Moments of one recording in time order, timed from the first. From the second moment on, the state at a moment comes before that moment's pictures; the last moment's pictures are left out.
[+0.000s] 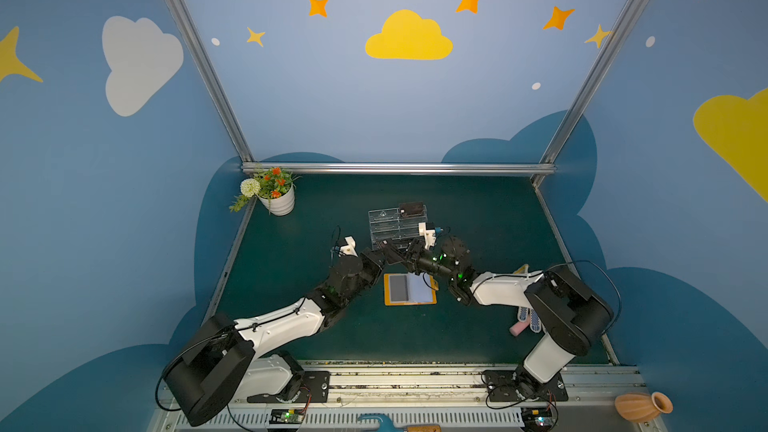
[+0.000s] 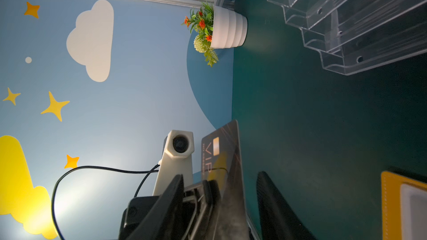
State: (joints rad) left arm -0.72 1.25 0.47 0.55 -0.10 -1.47; right arm 0.75 1.68 0.69 0.88 -0.41 1.39
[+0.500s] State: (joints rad) left arm -0.73 1.26 0.45 0.58 -0.11 -1.46; right arm 0.74 1.71 0.69 0.95 -0.42 1.45
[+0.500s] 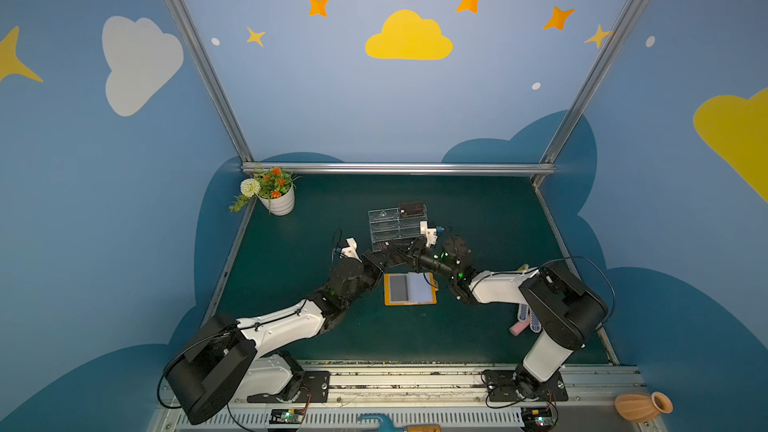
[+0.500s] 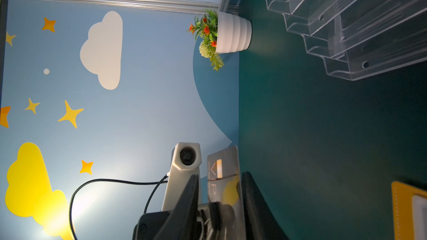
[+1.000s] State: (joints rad) left arm -0.73 1.27 0.48 0.58 -0.14 -1.41; right arm 0.79 1.73 0.68 1.02 -0.34 1.54
